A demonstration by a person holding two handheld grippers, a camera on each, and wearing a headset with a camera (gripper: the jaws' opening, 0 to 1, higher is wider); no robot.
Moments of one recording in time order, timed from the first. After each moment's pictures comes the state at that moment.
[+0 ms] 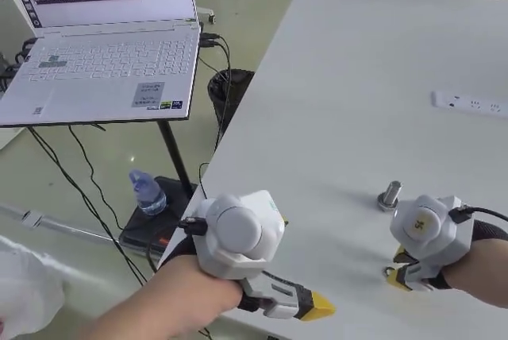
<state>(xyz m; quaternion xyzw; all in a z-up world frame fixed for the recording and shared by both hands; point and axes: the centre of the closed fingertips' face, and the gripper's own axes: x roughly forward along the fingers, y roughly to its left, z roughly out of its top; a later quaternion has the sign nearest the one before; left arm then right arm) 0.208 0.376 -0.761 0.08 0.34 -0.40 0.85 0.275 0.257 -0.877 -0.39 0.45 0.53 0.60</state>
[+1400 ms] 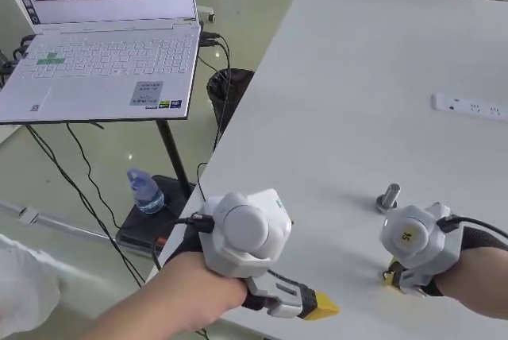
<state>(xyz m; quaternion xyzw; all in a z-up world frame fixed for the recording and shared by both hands) 0.212 0.367 -0.761 0.09 0.34 -0.41 0.84 0.272 0.259 -0.877 -0.43 0.46 0.52 0.58</state>
